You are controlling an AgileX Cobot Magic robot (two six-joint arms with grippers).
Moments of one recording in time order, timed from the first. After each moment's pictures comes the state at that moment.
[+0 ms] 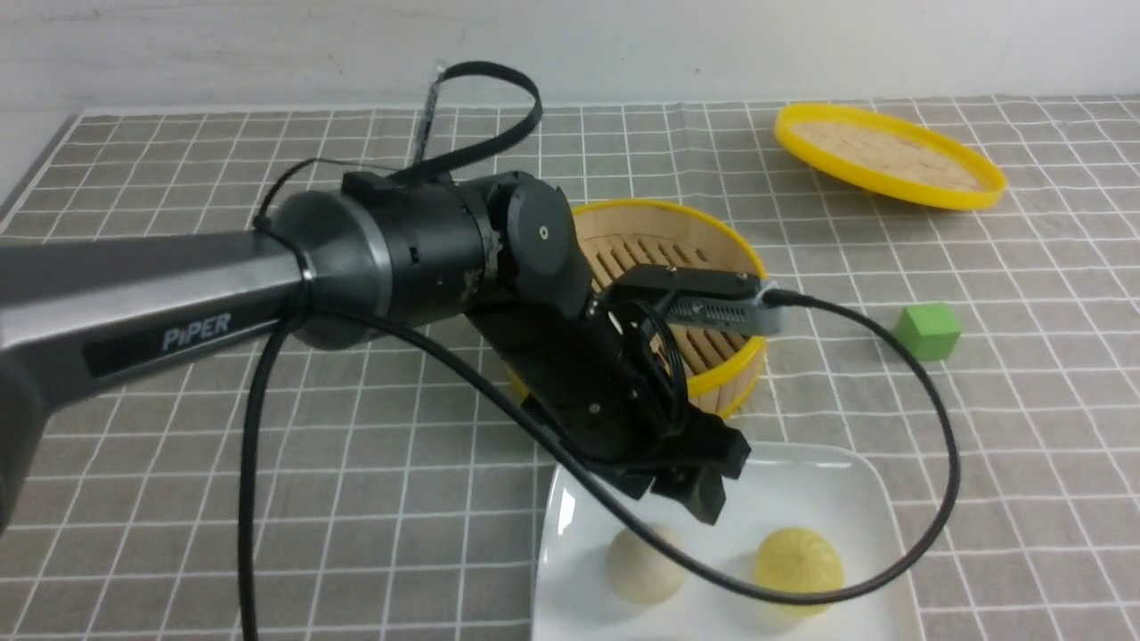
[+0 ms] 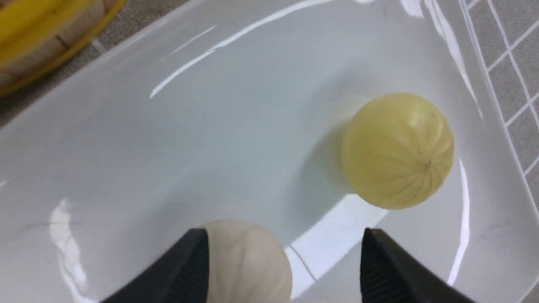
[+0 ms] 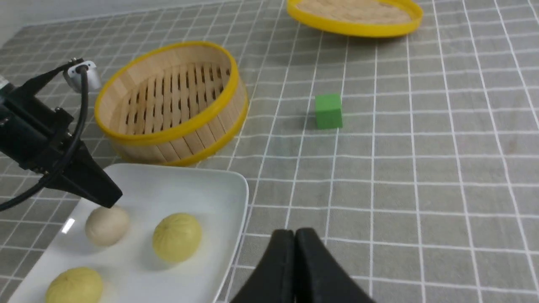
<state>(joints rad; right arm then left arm) 0.60 0.04 -0.65 -0.26 1.06 0.36 -0.68 1.84 -1.33 -0.48 0.81 0.21</state>
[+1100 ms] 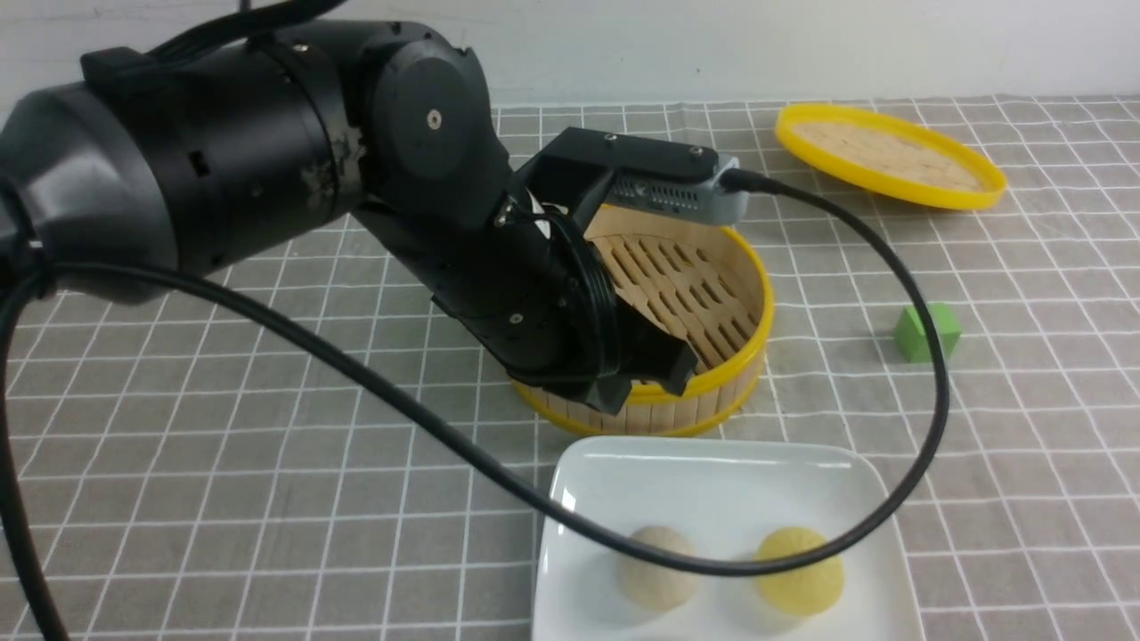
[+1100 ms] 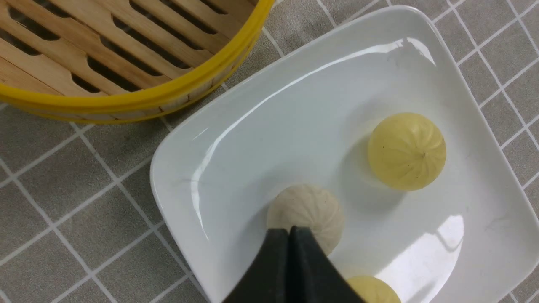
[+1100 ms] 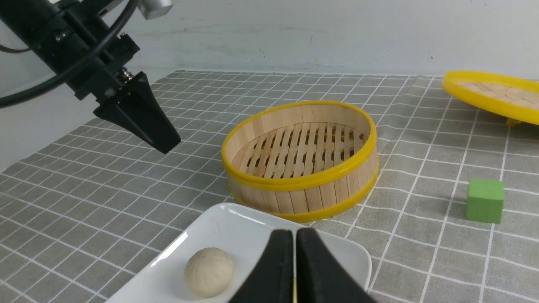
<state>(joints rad) 0.60 0.01 -0.34 -0.02 0.53 0.14 -0.68 1.62 -1.36 -0.22 0.89 0.03</state>
